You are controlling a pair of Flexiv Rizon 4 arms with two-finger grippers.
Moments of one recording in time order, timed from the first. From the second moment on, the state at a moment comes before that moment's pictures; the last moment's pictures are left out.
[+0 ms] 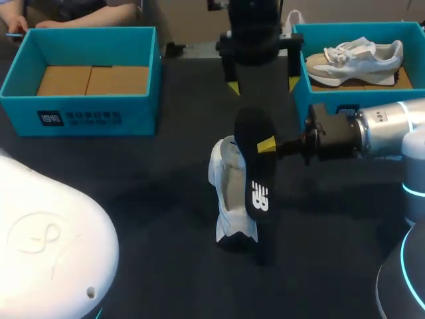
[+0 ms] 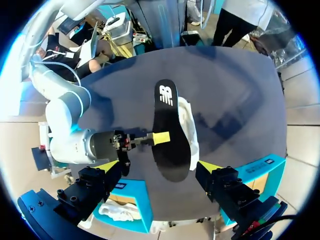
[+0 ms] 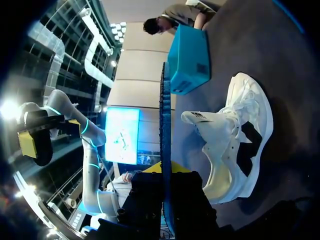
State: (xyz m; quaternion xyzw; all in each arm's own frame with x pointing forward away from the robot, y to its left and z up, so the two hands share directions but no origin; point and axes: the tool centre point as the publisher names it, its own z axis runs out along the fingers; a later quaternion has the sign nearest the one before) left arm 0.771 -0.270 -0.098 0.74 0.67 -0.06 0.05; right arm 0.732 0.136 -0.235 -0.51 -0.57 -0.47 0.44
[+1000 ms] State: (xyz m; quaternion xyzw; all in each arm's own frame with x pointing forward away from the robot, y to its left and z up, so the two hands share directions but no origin) left arm 0.779 -0.288 -0.104 0.70 0.71 -0.01 0.02; right arm 0.740 0.132 -0.229 -0.51 -0.57 -0.47 0.43
